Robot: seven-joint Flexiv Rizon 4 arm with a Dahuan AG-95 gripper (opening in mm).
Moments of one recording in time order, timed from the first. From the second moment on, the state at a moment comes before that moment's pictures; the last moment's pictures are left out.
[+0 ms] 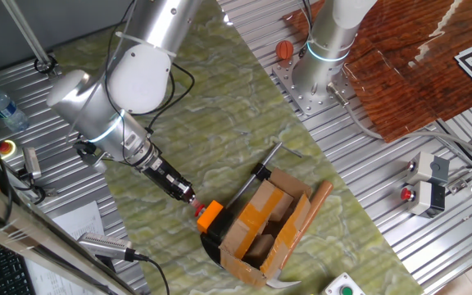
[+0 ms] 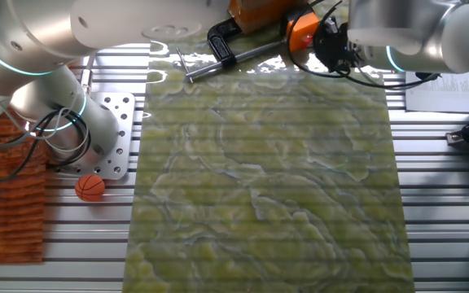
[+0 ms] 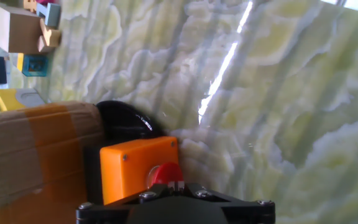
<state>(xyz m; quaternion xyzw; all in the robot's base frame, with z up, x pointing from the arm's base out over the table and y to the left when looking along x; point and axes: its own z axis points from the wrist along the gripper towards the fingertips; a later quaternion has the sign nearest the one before) 0.550 0.218 0.045 0.20 -0.92 -0.32 0.12</state>
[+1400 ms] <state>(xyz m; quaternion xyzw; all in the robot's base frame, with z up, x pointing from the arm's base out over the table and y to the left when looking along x) 0.547 0.222 0.043 0.19 -0.92 -0.32 0.12</state>
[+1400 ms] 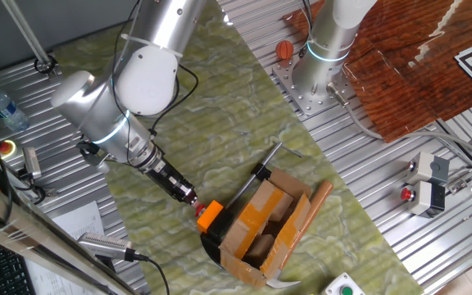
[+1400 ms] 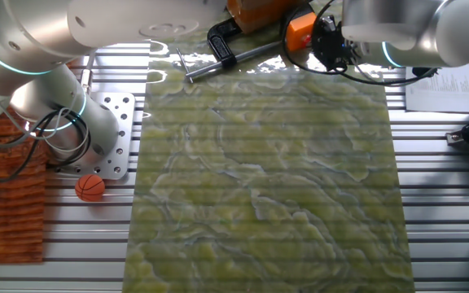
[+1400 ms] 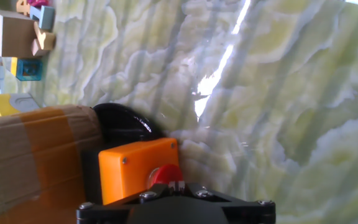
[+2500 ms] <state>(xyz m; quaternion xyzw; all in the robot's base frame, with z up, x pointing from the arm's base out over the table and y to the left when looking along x) 0.546 0.229 0.041 0.18 -0.92 -0.32 0.12</state>
